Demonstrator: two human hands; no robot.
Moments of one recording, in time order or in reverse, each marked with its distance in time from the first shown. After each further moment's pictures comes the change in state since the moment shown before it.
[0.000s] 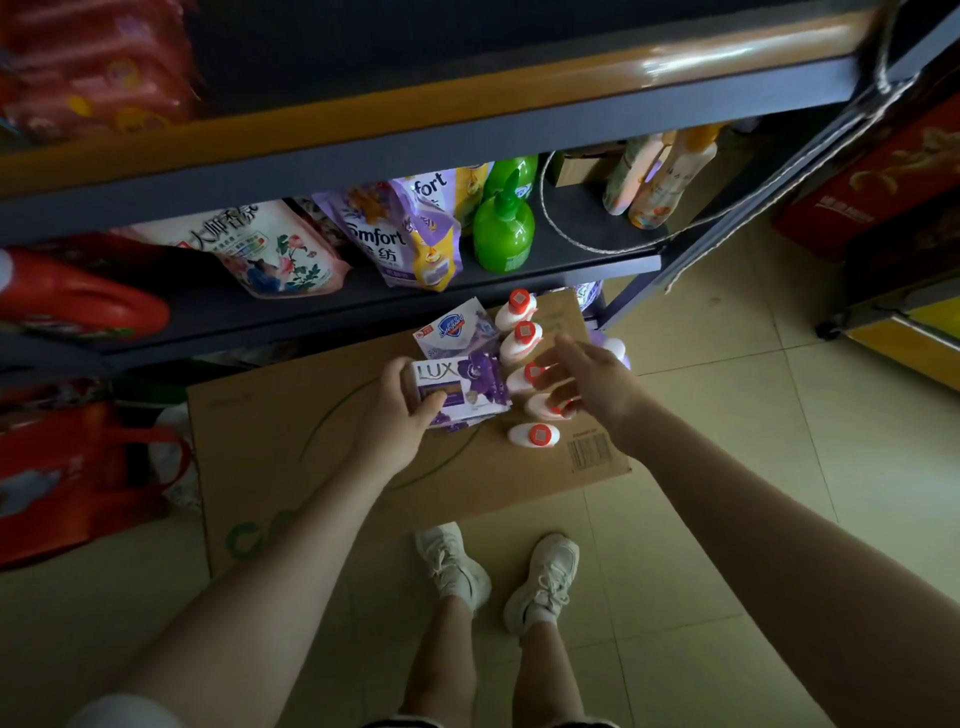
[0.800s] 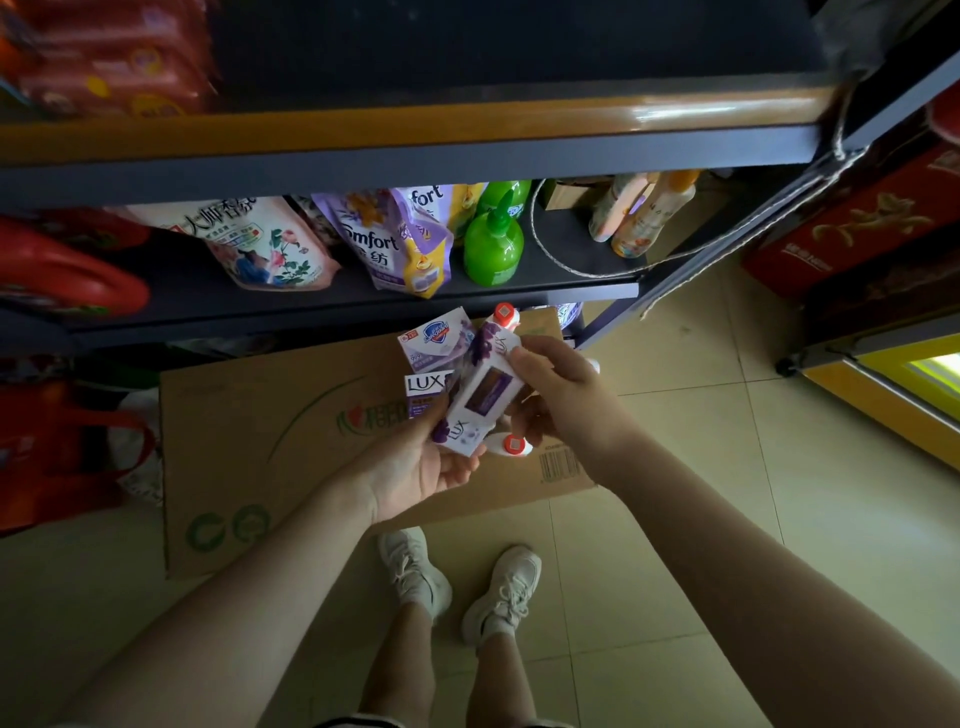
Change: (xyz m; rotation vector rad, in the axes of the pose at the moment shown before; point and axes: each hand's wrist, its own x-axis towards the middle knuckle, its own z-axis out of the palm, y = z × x) left_hand -0.035 0.016 0.013 -0.923 -0.625 -0.257; right_hand -0.050 -0.037 0.006 0.096 -0.133 -0.108
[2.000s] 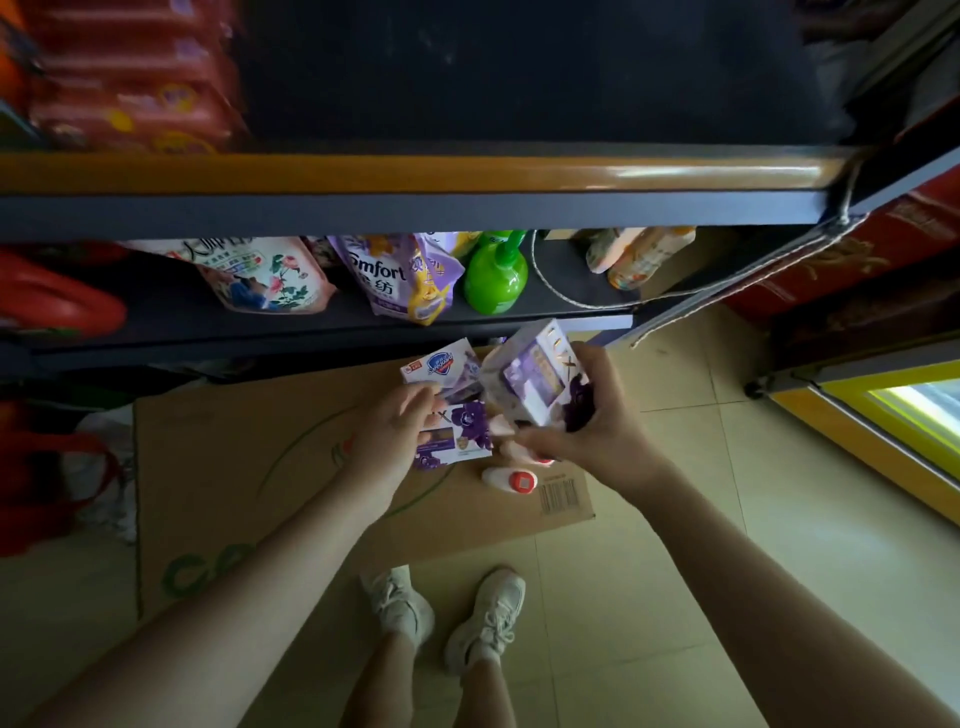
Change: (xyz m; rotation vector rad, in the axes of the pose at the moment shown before) left_hand 0.020 0.041 -0.021 0.366 0.458 0.314; right_hand 0.022 -0.001 -0.007 -0.275 0.140 -0.277
